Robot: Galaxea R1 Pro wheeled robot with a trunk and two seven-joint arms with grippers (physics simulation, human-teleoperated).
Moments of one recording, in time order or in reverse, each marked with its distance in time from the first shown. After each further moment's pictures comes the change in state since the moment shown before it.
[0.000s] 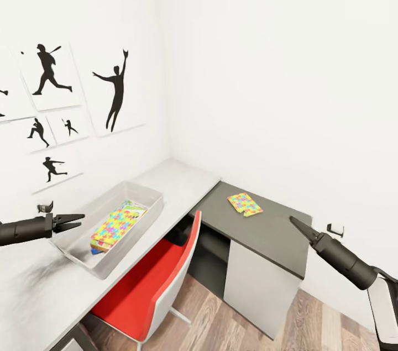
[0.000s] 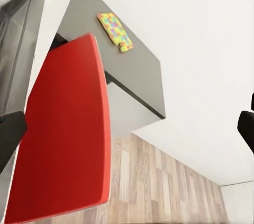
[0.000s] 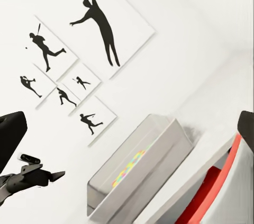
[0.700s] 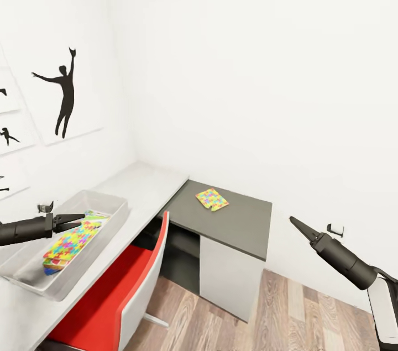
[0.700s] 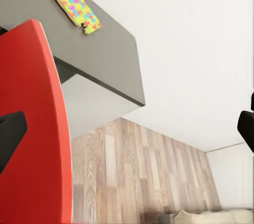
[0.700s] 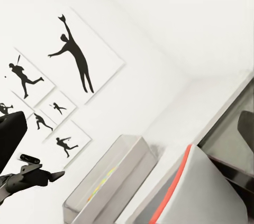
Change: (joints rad) left arm 0.000 -0.001 0.000 0.000 0.000 0.000 0.000; right arm 0.000 0.000 0.000 0.000 0.001 -0.001 -0.001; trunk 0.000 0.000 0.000
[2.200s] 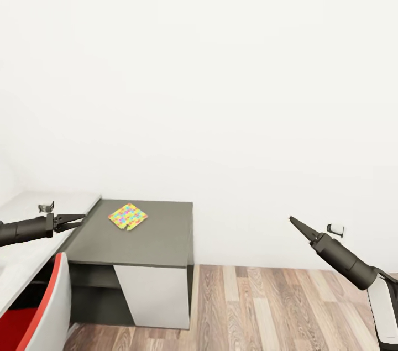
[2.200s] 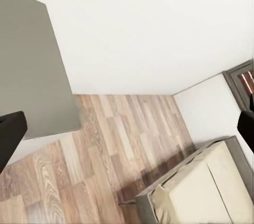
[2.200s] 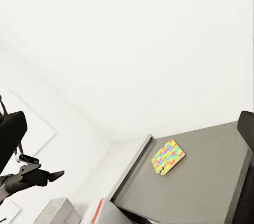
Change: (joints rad) left arm 0.000 -0.005 0.004 0.000 0.000 -0.006 0.000; right arm 0.000 0.000 0.000 0.003 0.001 -0.002 -0.002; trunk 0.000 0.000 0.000
